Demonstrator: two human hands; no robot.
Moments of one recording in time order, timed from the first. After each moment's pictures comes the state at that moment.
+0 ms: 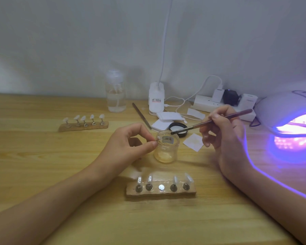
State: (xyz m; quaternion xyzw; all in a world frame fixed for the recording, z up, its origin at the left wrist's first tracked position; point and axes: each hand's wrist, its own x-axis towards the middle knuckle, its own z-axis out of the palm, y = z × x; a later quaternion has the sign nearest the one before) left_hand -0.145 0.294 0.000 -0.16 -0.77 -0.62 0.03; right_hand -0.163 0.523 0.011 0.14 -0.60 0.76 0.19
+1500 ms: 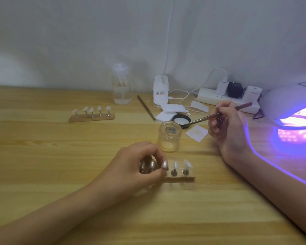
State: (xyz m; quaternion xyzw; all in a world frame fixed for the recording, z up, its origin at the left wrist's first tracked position) left_hand -0.089 0.297 0.001 -0.24 -0.85 -0.47 0.01; right_hand -0.175 0.532 0.008 0.05 -0.58 0.80 0.14
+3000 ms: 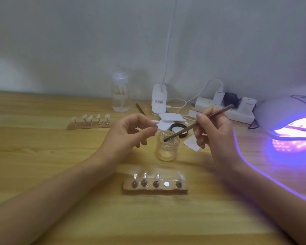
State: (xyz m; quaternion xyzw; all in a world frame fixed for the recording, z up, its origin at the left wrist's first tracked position) left_hand -0.140 0.294 0.021 -0.14 -0.73 -0.66 0.05; right_hand -0.162 0.516 0.019 0.16 -0.68 0.70 0.14
